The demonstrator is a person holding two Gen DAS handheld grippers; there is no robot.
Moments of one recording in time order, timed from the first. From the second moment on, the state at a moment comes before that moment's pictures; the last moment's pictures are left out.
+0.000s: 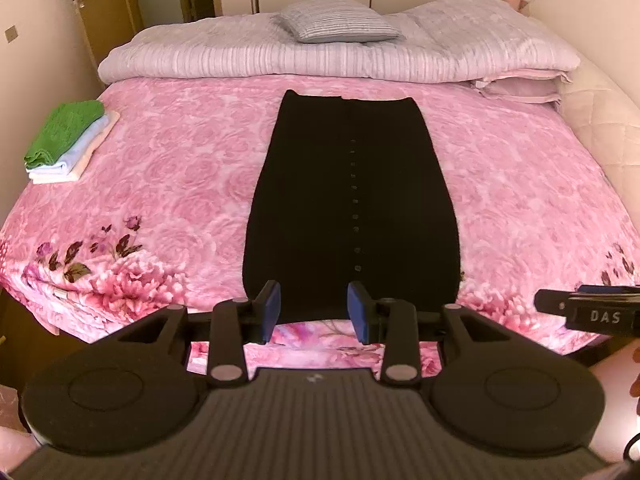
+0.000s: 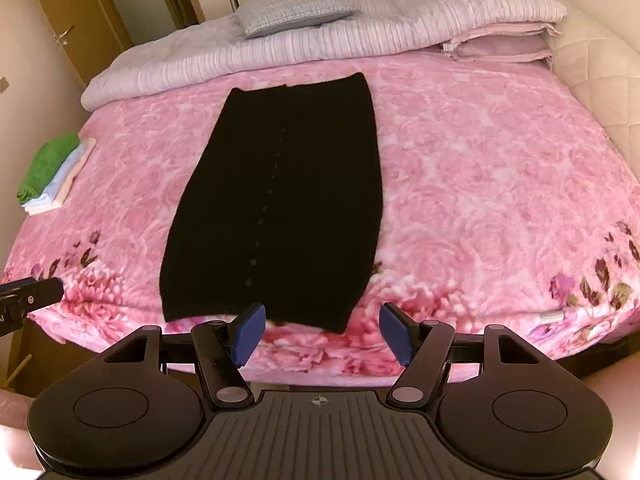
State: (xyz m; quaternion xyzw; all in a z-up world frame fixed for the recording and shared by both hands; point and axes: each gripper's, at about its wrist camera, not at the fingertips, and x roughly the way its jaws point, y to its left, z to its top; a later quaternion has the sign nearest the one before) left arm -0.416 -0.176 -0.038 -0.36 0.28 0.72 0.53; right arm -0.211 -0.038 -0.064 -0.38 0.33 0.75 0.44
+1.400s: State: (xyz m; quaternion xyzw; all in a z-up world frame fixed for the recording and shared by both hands) left arm -0.417 -0.177 -0.066 -0.37 0.32 0.71 0.51; right arm -0.221 -0.045 -0.072 -0.39 0.34 0.74 0.42
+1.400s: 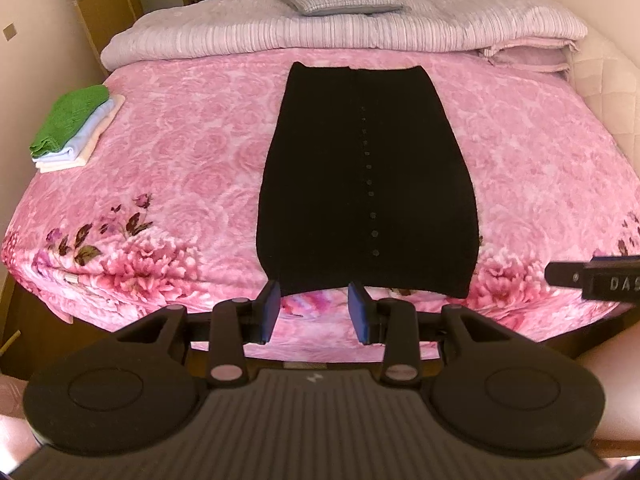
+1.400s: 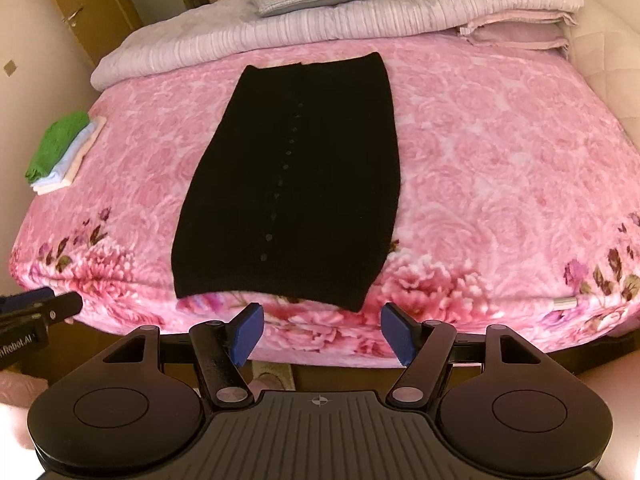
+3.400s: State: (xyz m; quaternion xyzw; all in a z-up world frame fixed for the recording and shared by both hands) left arm -0.636 -0.121 -0.347 -0.54 0.07 0.59 0.60; right arm -0.135 0.020 -0.310 -0.09 0.55 0.71 0.43
